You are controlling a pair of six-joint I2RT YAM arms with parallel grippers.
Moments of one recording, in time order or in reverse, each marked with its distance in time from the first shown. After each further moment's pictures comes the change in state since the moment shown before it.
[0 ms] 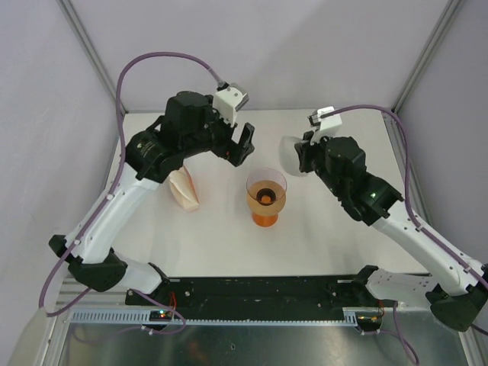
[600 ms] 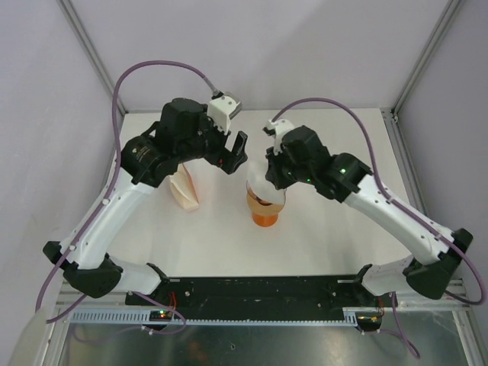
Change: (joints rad) left arm 0.034 -0.069 -0.068 -0.041 0.060 0.002; right arm 0.049 0.234 0.291 -0.502 -0.330 0.143
